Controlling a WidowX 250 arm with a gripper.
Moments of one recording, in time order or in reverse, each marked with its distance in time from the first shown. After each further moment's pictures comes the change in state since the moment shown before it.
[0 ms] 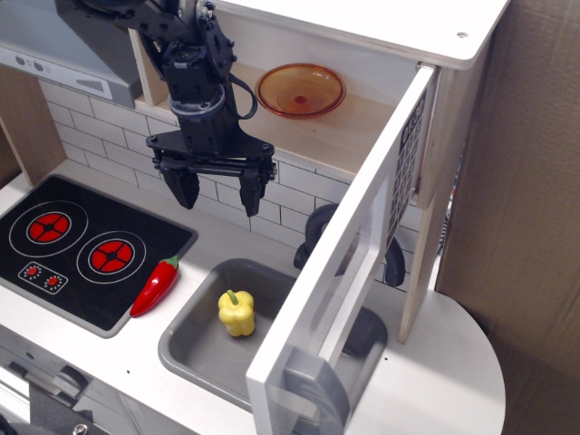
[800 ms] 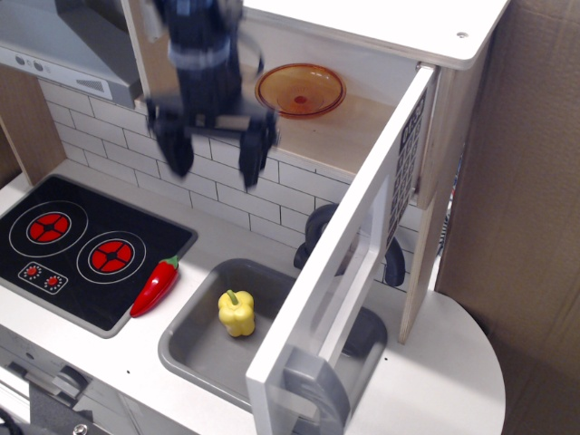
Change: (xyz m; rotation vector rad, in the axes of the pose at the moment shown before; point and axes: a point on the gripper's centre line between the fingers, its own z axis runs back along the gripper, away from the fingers) arm -0.002 -0.014 0.062 0.031 0.064 -0.045
